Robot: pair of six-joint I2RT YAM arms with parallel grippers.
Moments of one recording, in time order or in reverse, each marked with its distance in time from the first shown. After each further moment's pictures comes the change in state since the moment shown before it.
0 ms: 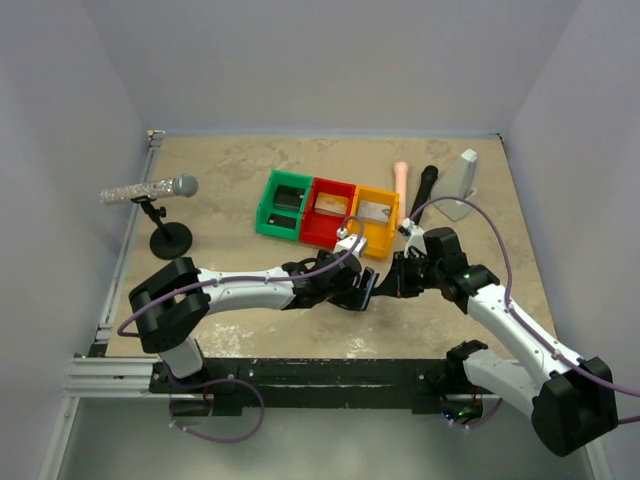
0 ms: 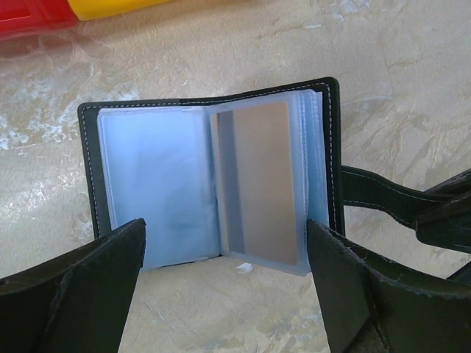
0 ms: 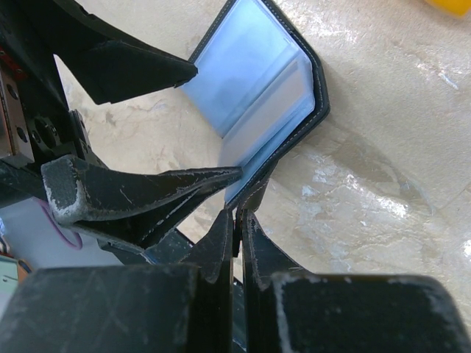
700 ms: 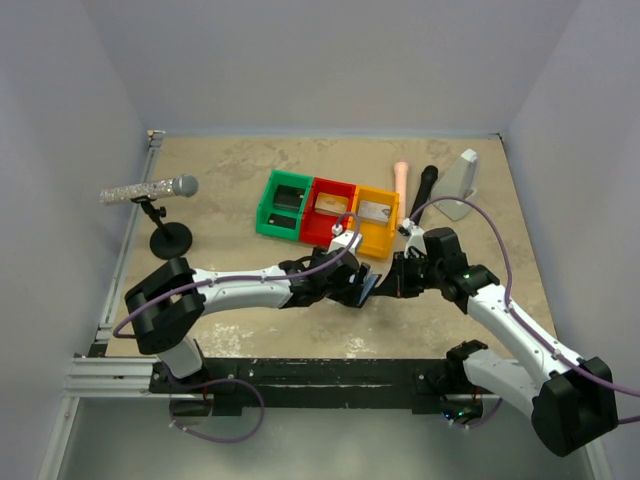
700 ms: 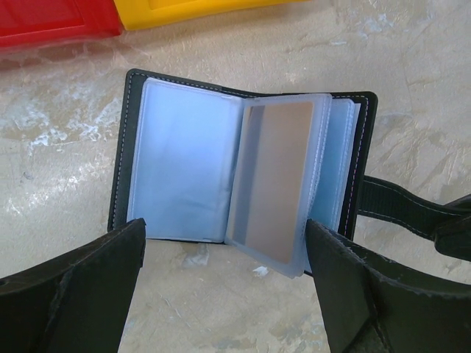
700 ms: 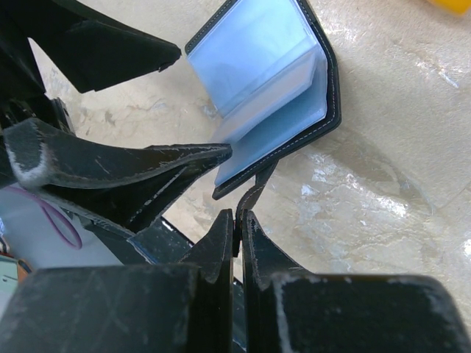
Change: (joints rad) left arm 0.008 -0.014 0.000 -0.027 -0.058 -0.016; right arm 0.000 0.000 -0.002 0.000 0.000 0.000
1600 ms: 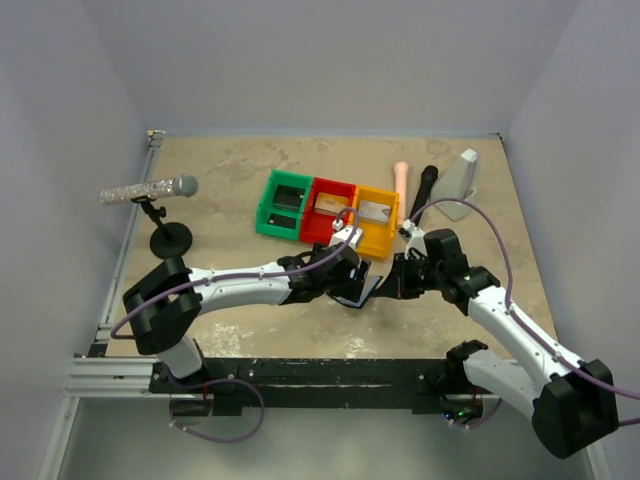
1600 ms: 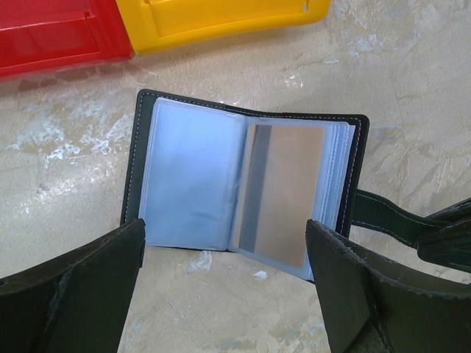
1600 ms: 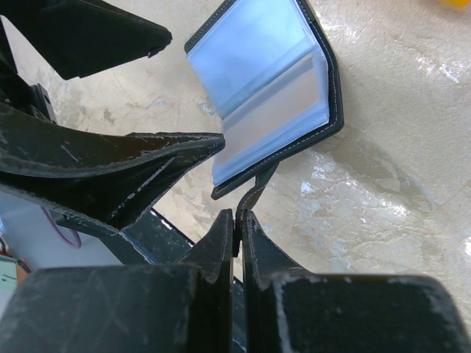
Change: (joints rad) left arm 0.014 -0.017 0.031 -0.025 -0.002 0.016; right arm 0.000 -0.009 -0.012 0.000 0.000 0.000
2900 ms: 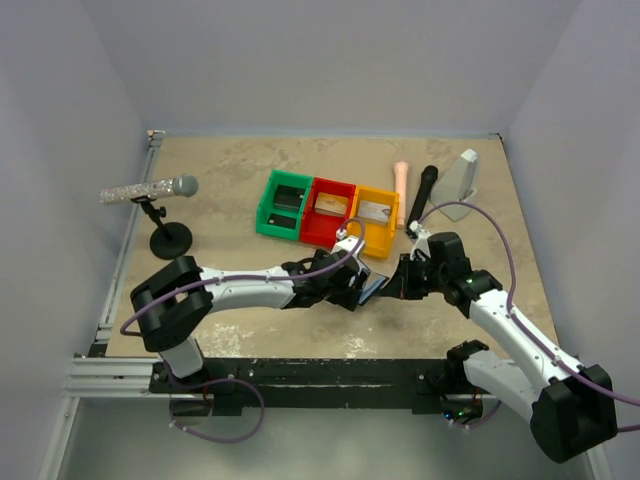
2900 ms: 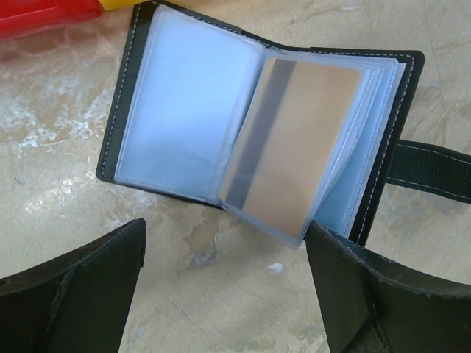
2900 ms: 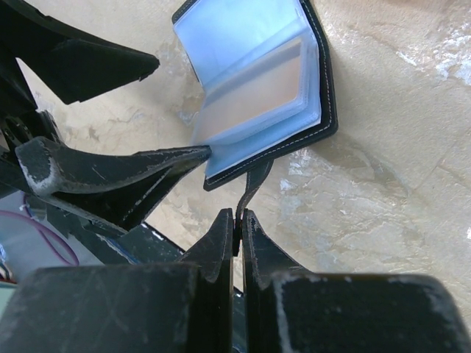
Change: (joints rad) left arm -0.007 0.044 -0.045 0.038 0.038 0.055; right arm -0.033 -0.027 -0.032 0.000 0.048 0.043
